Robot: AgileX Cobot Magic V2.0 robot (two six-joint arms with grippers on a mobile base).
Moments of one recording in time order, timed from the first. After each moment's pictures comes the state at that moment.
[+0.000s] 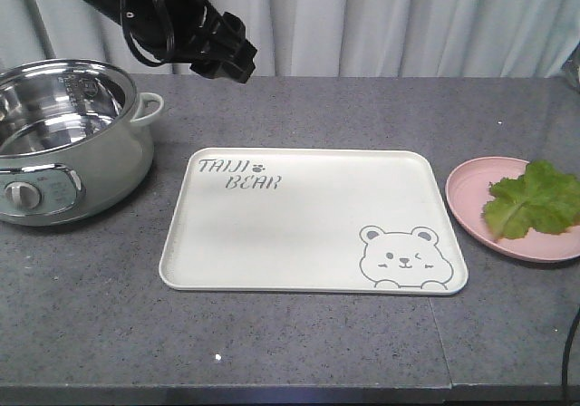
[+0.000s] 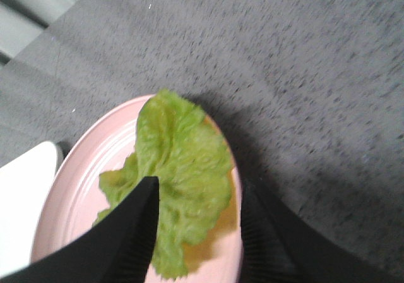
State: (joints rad) left arm -0.46 1.80 -2.10 -0.14 1.24 0.22; right arm -0.72 1.74 -1.01 -1.77 -0.82 1.94
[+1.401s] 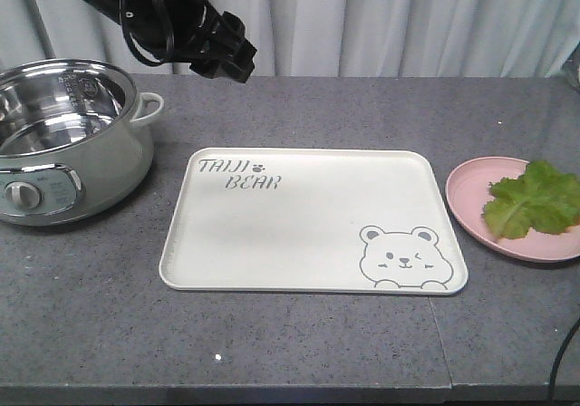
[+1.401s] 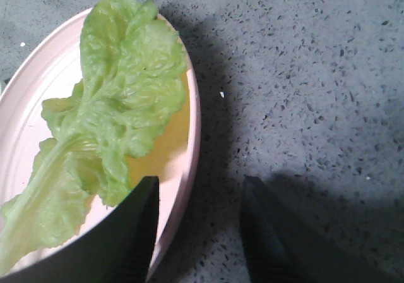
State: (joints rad) left arm -0.46 1.80 -2.10 -0.14 1.24 0.22; right arm -0.72 1.74 -0.88 -1.77 -0.76 1.81
